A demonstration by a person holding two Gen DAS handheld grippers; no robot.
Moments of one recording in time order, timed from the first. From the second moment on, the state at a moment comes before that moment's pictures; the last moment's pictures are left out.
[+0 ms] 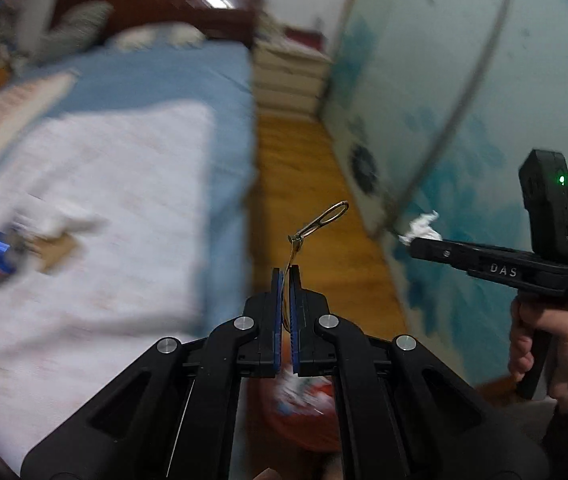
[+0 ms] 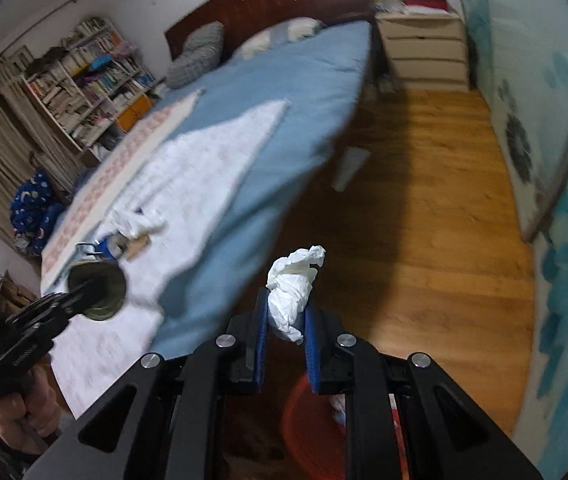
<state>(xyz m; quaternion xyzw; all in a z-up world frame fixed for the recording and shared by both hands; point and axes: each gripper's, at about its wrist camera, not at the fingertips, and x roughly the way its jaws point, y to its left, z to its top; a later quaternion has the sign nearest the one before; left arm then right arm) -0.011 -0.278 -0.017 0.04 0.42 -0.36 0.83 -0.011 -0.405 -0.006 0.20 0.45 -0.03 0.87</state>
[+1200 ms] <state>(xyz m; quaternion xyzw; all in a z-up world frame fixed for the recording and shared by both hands) -0.071 -0.389 -0.247 0.20 0.66 -0.31 0.65 -0.032 -0.480 -0.222 0.21 0.70 -0.06 0.68</state>
